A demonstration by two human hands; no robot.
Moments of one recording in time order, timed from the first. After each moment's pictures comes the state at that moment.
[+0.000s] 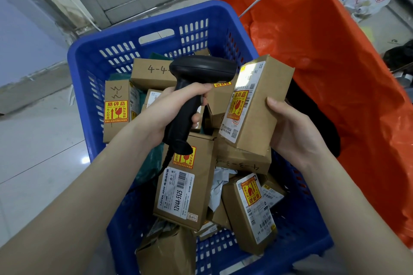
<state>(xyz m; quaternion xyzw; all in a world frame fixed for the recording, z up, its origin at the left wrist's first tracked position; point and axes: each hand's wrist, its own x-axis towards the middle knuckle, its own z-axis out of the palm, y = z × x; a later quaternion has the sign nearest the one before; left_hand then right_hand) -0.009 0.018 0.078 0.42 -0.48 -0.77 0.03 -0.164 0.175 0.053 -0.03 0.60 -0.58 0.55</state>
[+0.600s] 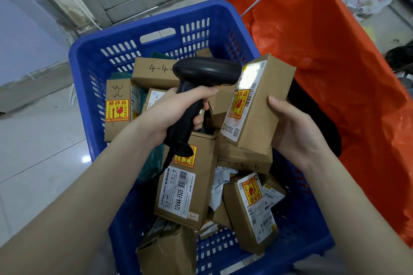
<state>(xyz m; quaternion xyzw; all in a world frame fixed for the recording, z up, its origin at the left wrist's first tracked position) -0.011 0.021 0.083 0.43 -0.51 -0.75 0.01 -0.164 0.174 0.053 -0.03 0.60 -0.58 0.55</state>
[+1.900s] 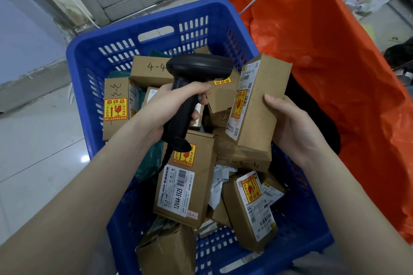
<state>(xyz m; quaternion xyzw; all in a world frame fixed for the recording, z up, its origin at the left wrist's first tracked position) -0.009 0.018 0.079 0.45 -0.50 -0.73 0.05 -0.166 0.172 0.050 -0.03 0.63 -0.57 0.53</state>
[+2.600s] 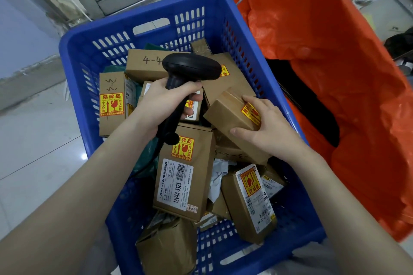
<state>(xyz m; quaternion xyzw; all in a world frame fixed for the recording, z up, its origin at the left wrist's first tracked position) -0.006 0.019 0.064 0.50 -0.56 -0.66 0.06 -0.151 0.173 0.031 -0.40 0.83 -0.18 0.34</state>
